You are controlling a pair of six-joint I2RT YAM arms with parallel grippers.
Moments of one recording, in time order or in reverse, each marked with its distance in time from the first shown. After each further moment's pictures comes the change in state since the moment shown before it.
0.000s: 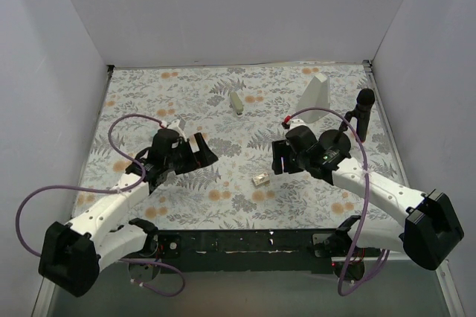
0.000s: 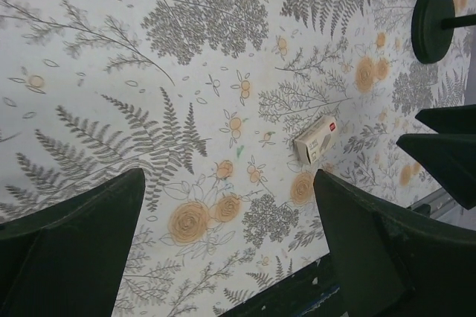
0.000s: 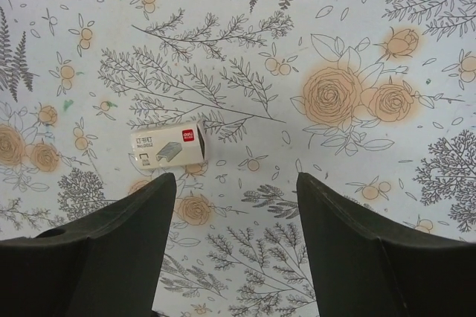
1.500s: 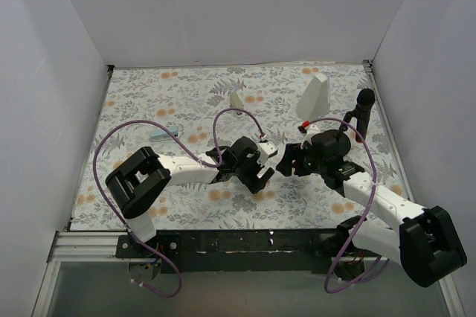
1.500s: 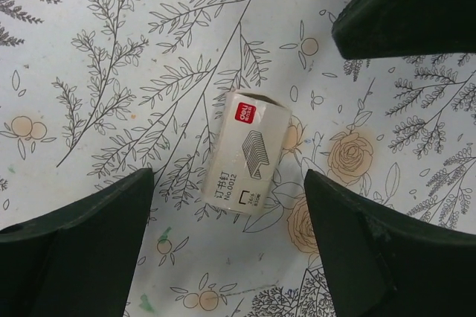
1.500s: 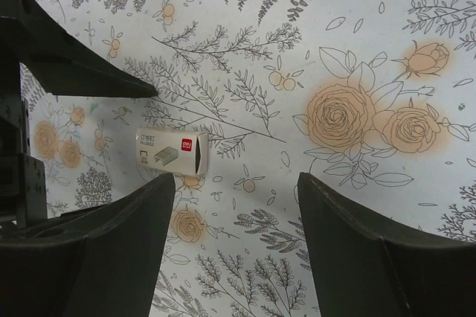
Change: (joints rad) left arm -0.546 0.758 0.306 0.290 -0.061 0.623; right arm -0.276 -0.106 -0.292 0.360 -0.358 -0.080
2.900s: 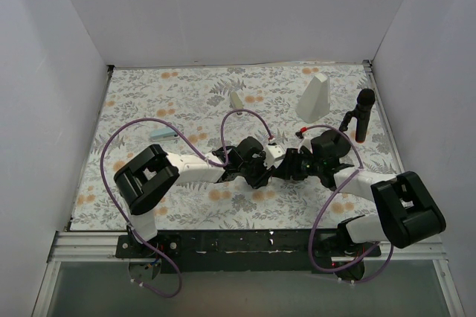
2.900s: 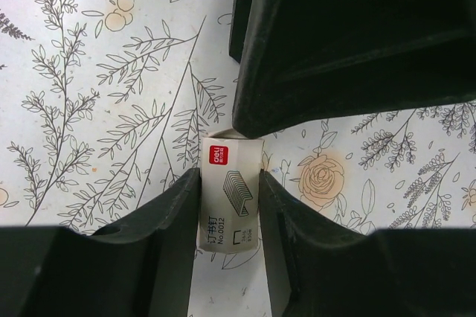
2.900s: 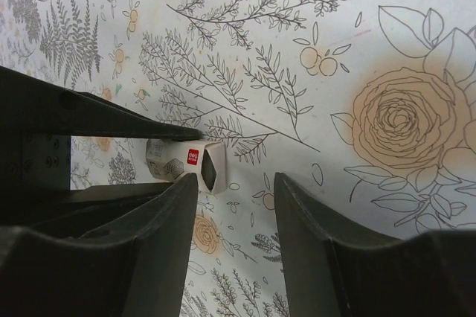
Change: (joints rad) left arm -0.021 0.070 0.052 0.033 0.094 0.072; right arm -0.089 0.267 -0.095 0.329 -0.308 0.106
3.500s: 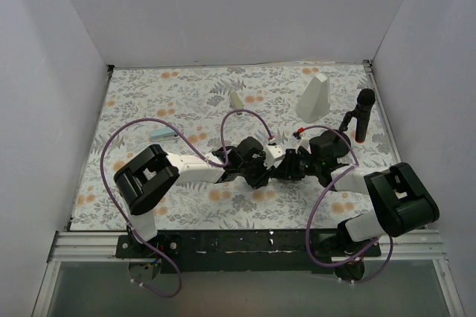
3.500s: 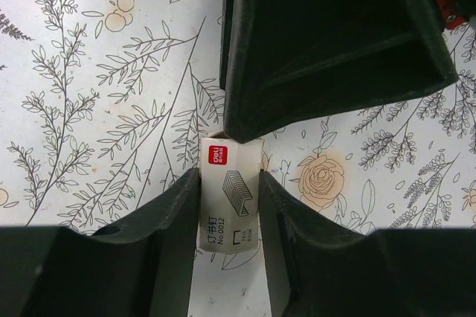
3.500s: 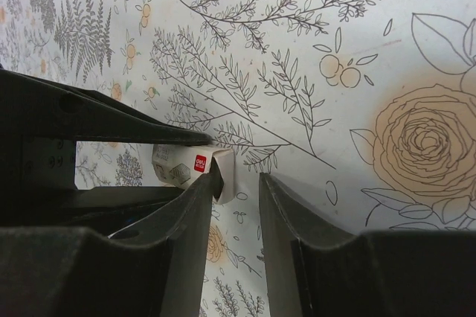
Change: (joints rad) left arm -0.001 -0.001 -0.004 0.008 -0.001 0.000; right arm 0.000 0.087 -0.004 0.097 -0.071 0.006
